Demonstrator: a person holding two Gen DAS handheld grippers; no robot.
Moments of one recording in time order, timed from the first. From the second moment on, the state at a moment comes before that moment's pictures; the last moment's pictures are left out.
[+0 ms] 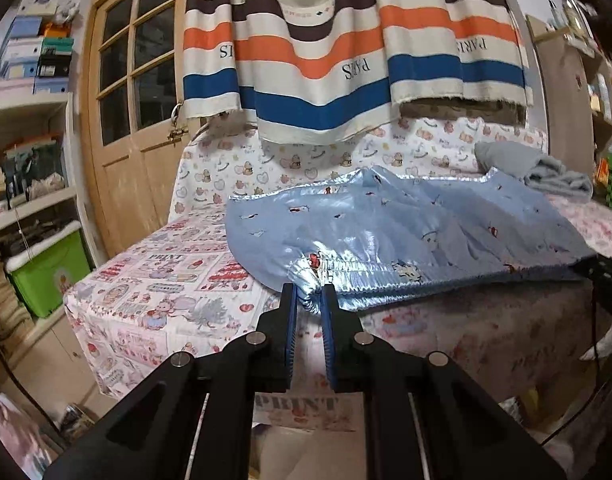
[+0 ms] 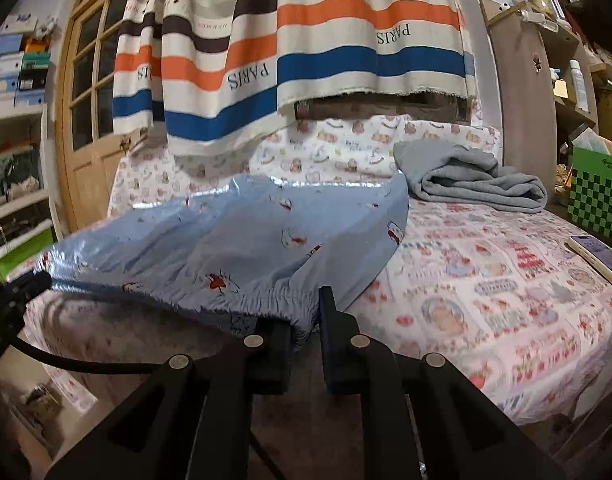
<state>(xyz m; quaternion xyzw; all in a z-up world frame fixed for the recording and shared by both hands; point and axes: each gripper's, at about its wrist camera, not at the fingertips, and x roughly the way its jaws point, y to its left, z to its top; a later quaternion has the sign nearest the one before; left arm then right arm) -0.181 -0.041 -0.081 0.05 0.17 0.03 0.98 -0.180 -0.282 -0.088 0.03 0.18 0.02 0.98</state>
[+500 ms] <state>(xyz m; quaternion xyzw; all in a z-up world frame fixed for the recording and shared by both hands) -0.193 -0.074 -0.053 0.05 0.14 -0.04 0.99 -0.190 -0.291 -0.092 0.04 0.19 0.04 0.98</state>
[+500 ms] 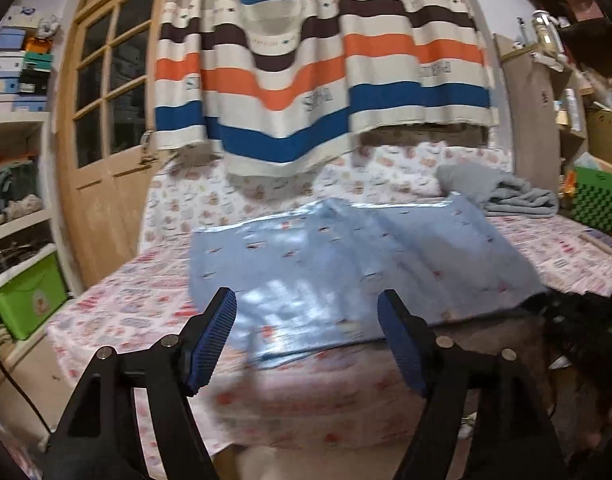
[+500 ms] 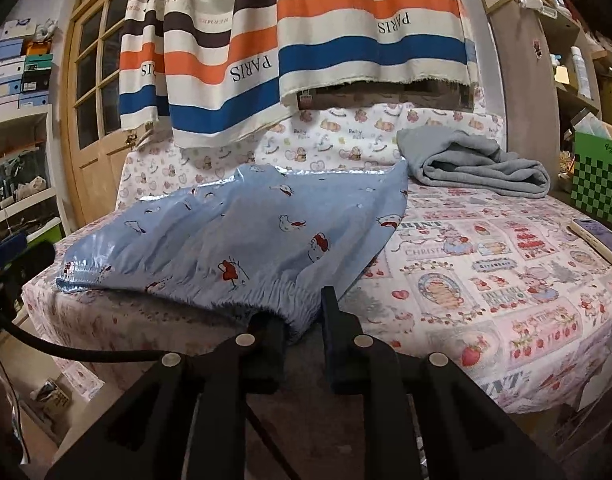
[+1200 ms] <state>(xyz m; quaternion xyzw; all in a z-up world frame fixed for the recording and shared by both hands) -0.178 -0.162 -0.050 0.05 0.17 -0.26 0.95 -0.220 -0.327 -0.081 0.04 0.16 0.11 0.98</state>
